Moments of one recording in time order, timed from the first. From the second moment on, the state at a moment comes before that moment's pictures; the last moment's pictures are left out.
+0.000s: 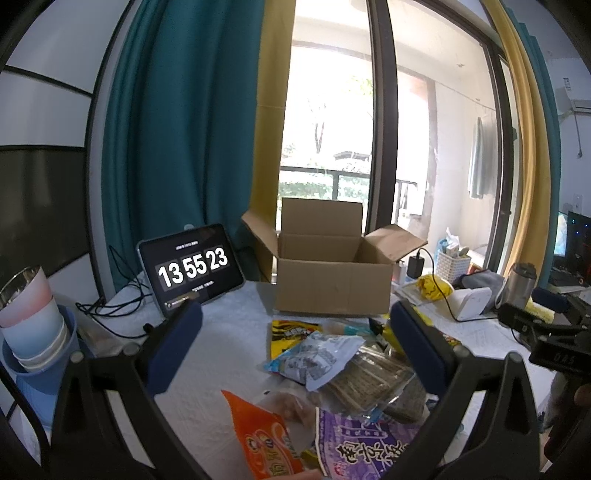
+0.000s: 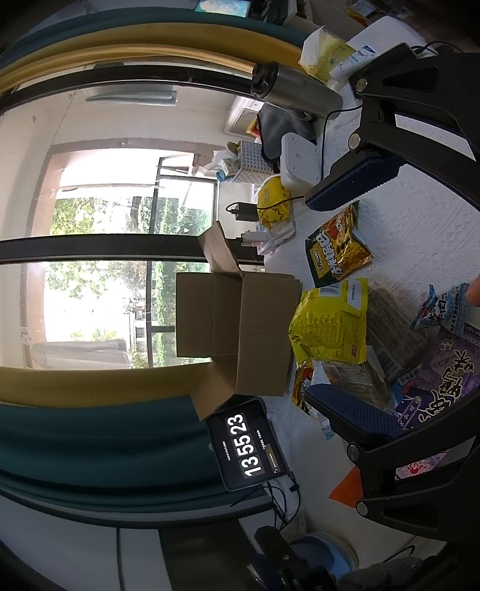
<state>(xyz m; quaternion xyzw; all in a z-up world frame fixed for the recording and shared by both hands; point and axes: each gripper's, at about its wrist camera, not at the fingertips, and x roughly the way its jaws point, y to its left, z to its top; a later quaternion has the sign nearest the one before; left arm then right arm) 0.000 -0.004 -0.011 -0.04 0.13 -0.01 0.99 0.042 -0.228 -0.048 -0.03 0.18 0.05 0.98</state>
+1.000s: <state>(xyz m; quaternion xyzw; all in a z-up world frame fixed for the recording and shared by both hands) 0.033 0.036 -0.107 -0.07 0.30 0.04 0.95 0.096 -0.197 -0.101 -0.05 0.28 0.08 0.96</state>
